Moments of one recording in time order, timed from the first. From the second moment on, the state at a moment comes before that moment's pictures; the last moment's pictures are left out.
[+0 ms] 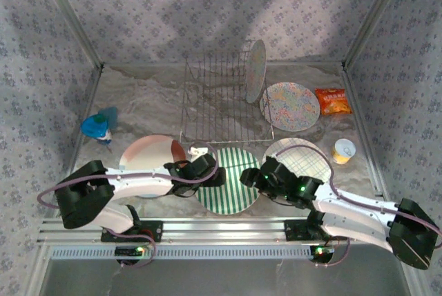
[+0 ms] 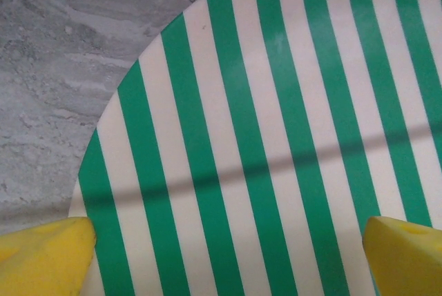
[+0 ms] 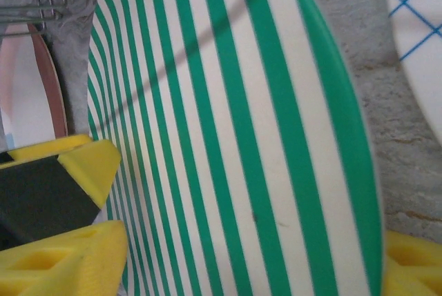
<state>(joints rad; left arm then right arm) -1.08 1.42 0.61 -0.21 -0.25 -0.97 0.96 0.90 0.34 -0.24 0.02 1.25</state>
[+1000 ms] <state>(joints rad) -1.08 1.23 0.63 -0.35 -0.23 -0.99 0.97 0.69 0.33 -0.32 0.02 1.33</state>
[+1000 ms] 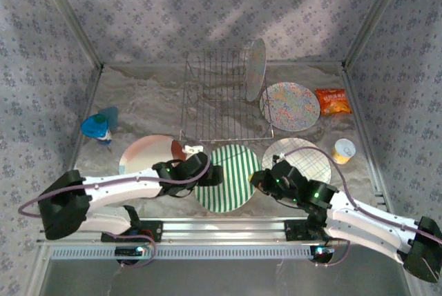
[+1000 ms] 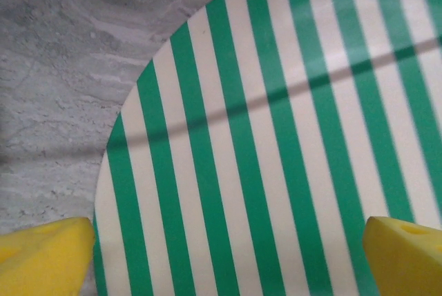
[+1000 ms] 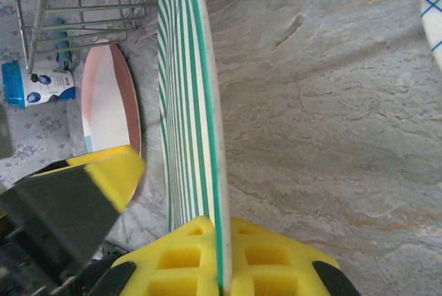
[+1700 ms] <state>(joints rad) -1.04 0.85 0.66 -0.53 -0.25 -1.02 0.97 0.68 0.48 -0.54 -0.09 1.33</state>
